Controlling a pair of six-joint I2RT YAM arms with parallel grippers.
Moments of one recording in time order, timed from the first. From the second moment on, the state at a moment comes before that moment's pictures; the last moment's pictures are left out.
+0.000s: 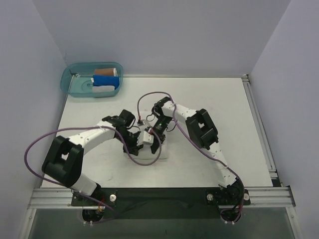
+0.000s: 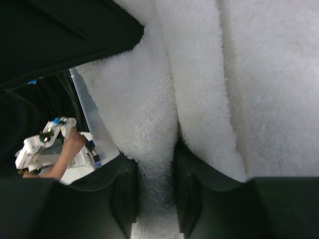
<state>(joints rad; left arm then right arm) -0.53 1.49 0.90 -0.74 0.54 1.00 0.68 2.48 1.97 -1.40 -0.96 -0.59</state>
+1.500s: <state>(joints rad) -0.31 2.43 1.79 -1.61 0.89 0.85 0.92 1.77 1.14 -0.44 -0.15 -0.70</state>
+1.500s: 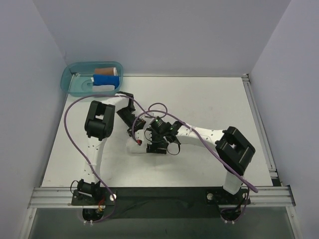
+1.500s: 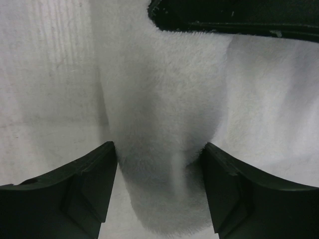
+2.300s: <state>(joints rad) 0.26 1.92 1.53 -1.36 1.04 0.91 0.78 2.09 1.58 -0.78 -0.60 -0.75</state>
